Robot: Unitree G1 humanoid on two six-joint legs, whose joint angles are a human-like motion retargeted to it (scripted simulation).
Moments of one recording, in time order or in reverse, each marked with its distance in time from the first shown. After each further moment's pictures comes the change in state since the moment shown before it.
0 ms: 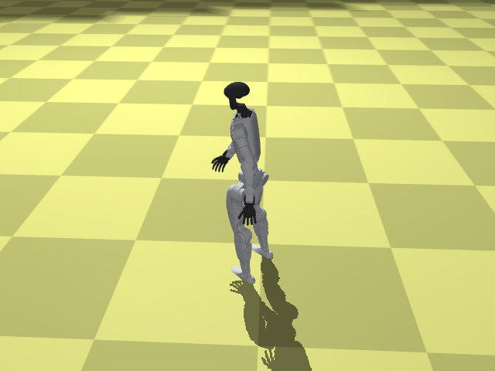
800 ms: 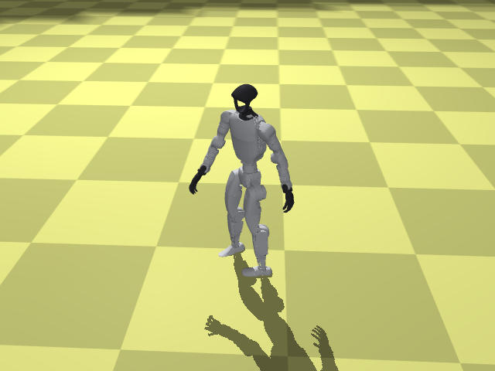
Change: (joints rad) left arm 0.031 -0.027 0.022 0.036 -0.064 -0.033 0.024; right arm 0.034 0.004 0.004 -0.019 -0.042 0.003 0.001; waist -0.027 -0.029 0.021; left_leg 0.038 -0.066 -0.183 -0.040 0.026 0.014; right_leg 0.022 0.008 0.236 -0.134 0.174 0.068
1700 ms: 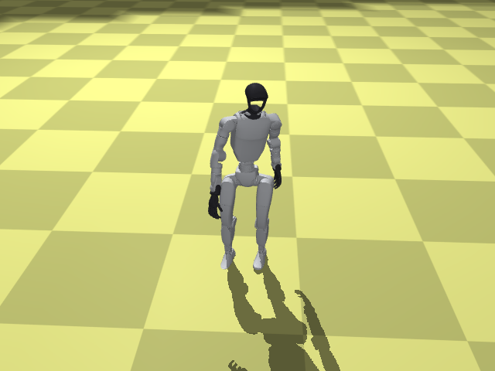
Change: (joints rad) left arm 0.015 -0.040 -0.017 -0.010 0.180 0.058 0.001; right arm 0.046 -0.022 -0.045 -0.050 -0.054 0.027 0.018; waist 0.110 -0.097 0.008; left_leg -0.148 -0.049 0.346 0.270 -0.113 0.141; right_leg 0.045 -0.040 -0.188 0.045 -0.109 0.042
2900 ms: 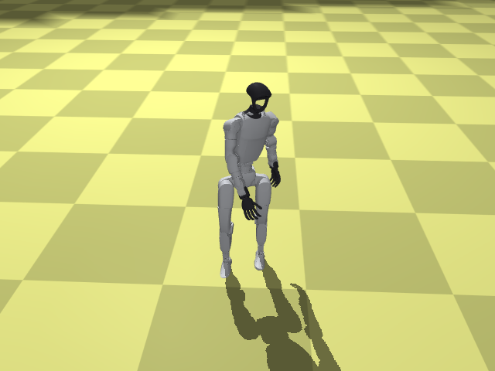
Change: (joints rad) left arm -0.033 0.101 -0.021 -0.029 0.018 -0.051 -0.026; right arm -0.194 0.123 0.204 0.026 -0.012 -0.062 -0.005; waist -0.056 0.055 -0.060; left_leg 0.111 0.132 -0.161 -0.292 0.107 -0.166; right_leg -0.074 0.075 -0.180 0.045 -0.033 -0.078
